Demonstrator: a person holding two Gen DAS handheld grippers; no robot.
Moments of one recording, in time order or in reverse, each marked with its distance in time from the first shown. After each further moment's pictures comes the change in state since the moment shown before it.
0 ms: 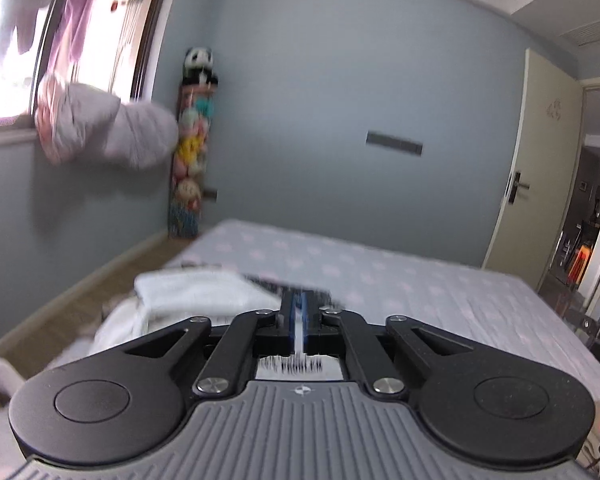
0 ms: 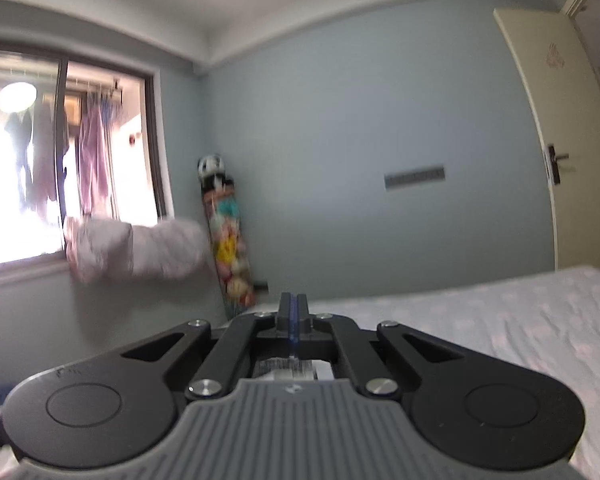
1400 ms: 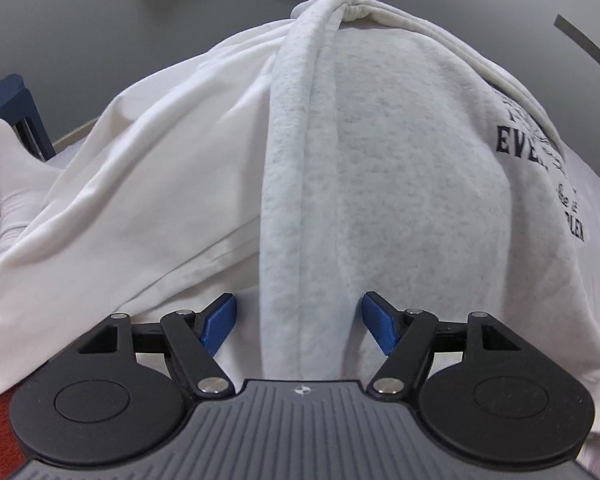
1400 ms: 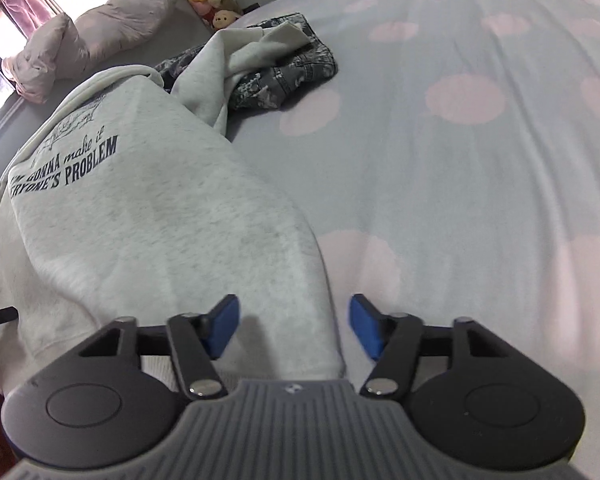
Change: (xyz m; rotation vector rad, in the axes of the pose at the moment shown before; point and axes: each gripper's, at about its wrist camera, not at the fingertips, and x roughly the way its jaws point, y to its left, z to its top) left arm 0.196 0.177 -0.187 -0.311 0.471 0.335; right arm 0.275 -0.051 -0.270 0.250 0.793 0.108
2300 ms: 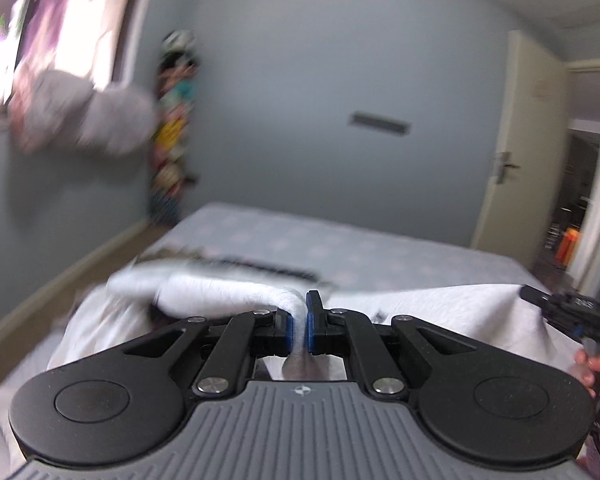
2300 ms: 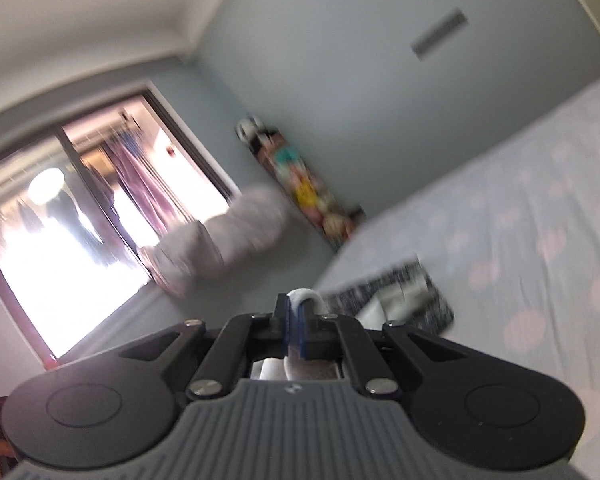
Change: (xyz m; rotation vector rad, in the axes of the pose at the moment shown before) left arm -0.317 -0.136 -0.006 0.383 -0.471 -0.413; right arm -0.280 0.059 0.016 0.066 -0.661 0.336
